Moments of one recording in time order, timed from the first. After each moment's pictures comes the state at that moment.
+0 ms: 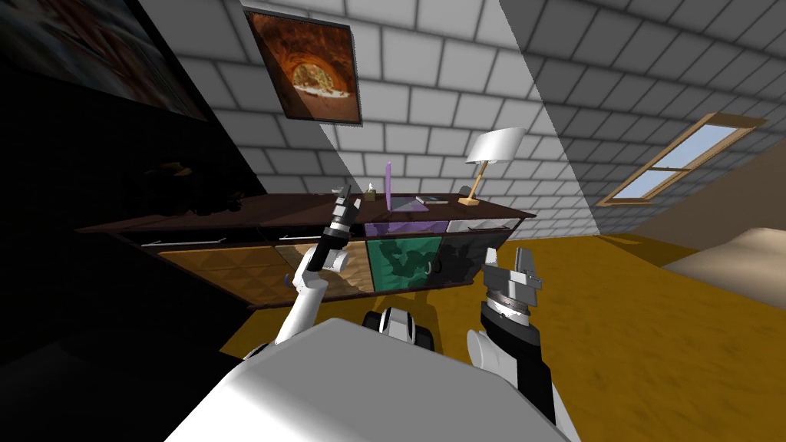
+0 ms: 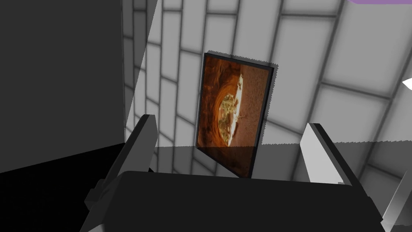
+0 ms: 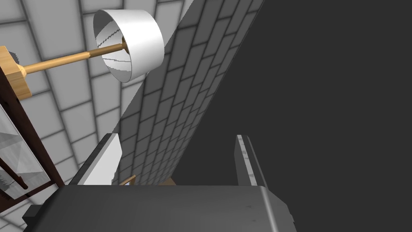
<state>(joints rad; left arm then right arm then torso) 0.00 0.23 0.11 -2.31 -0.07 -0.03 0.16 0.51 0.04 0.00 -2.26 0.00 -0.57 -0.07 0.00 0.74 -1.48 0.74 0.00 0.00</state>
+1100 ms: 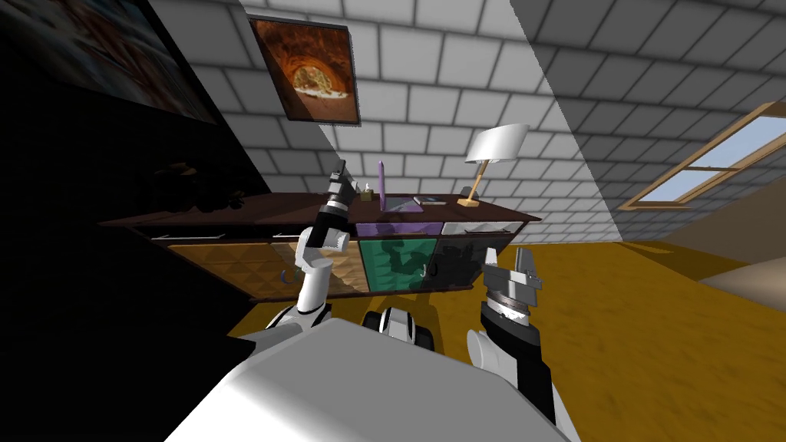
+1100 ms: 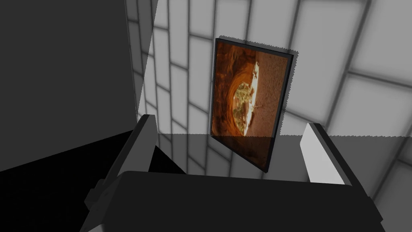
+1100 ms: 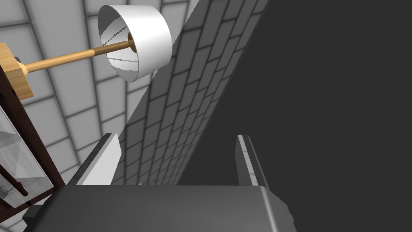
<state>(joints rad) -0.27 0.24 0.18 -2.33 -0.14 0.25 0.21 0.51 0.04 0.00 -2.26 0.00 -0.57 -0.07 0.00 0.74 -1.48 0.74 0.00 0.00</state>
